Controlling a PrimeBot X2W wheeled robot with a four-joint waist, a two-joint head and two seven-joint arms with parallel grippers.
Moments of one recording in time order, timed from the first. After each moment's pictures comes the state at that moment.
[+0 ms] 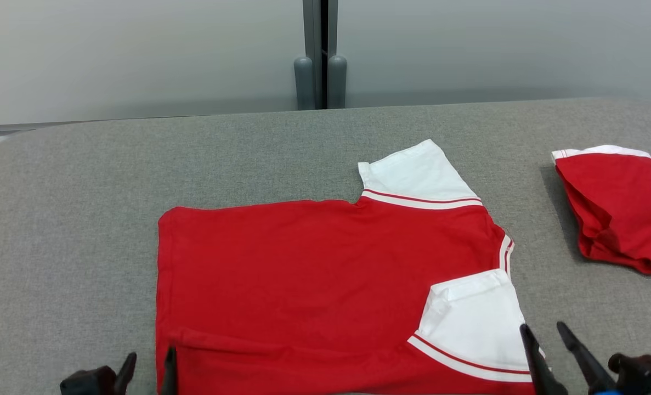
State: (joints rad) left arm 0.17 0.32 -0.27 0.10 -0.59 0.16 0.07; right arm 0.17 -0.17 0.05 0.14 0.37 0.13 -0.10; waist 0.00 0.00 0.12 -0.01
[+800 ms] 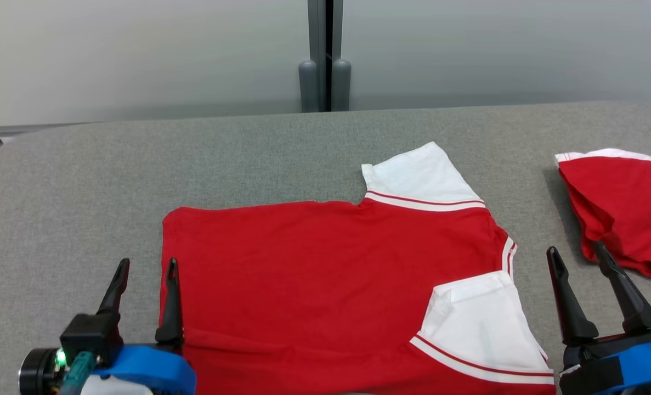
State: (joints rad) left arm 0.02 0.35 -0.31 -0.04 -0.37 0.23 -0.09; right arm 0.10 -0.14 -0.06 -0.23 0.24 0.13 0.03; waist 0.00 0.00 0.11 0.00
